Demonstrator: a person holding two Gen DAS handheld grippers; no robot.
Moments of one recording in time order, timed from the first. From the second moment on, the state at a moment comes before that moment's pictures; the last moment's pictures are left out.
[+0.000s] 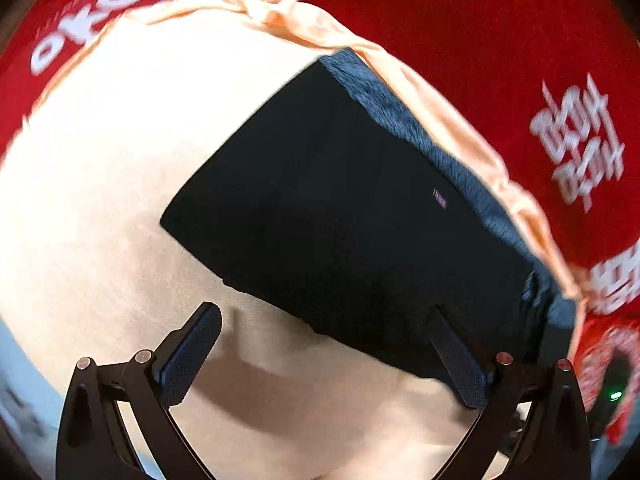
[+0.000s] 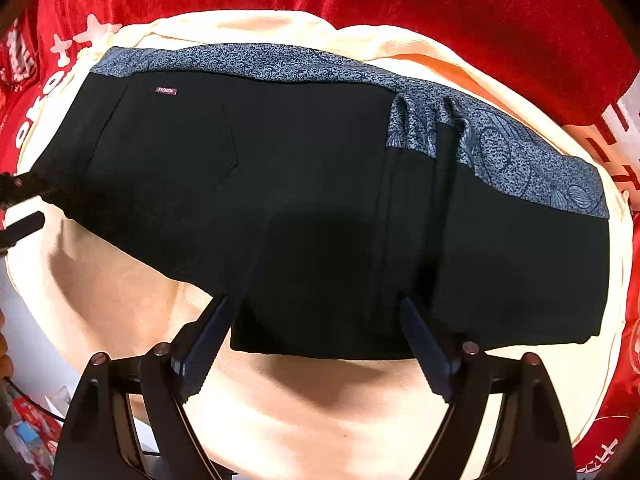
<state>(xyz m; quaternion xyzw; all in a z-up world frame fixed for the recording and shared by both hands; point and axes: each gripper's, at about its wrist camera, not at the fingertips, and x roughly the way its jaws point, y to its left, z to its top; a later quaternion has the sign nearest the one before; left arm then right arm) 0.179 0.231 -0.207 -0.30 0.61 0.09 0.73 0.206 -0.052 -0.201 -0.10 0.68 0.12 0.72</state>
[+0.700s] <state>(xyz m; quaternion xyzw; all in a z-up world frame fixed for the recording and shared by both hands) 0.196 0.216 -0.214 -0.40 0.52 0.04 0.75 0.170 -0.040 -0.203 -0.09 0.67 0.13 0.73</state>
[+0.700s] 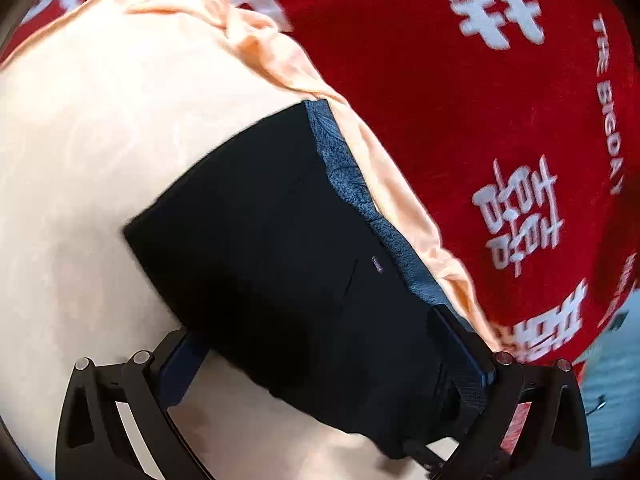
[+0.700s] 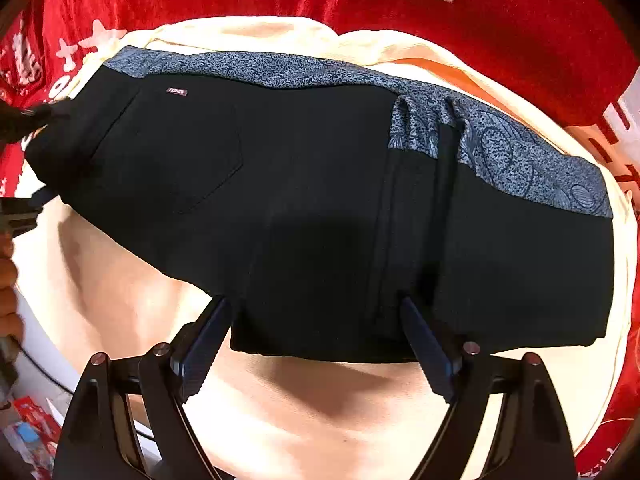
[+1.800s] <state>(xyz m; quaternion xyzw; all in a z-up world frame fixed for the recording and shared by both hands) 0.194 0.079 -0.187 0.13 0.51 0.08 0.84 0.321 0.190 -0.167 -0.05 0.76 0.40 0.51</state>
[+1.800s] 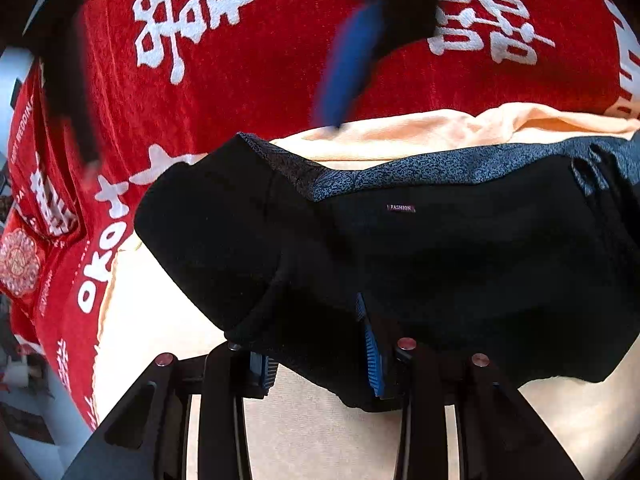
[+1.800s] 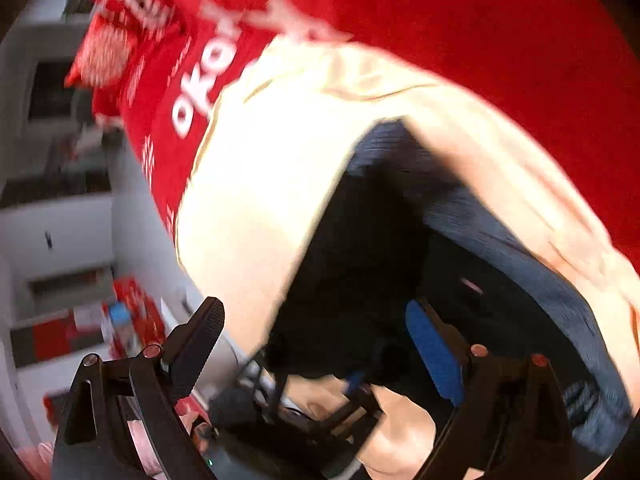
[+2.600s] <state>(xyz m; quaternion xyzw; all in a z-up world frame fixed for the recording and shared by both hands) 0.176 -0.114 -0.069 0.20 0.42 -0.10 0.88 0.298 -0.138 -0.075 0.22 0.64 0.35 0.65</state>
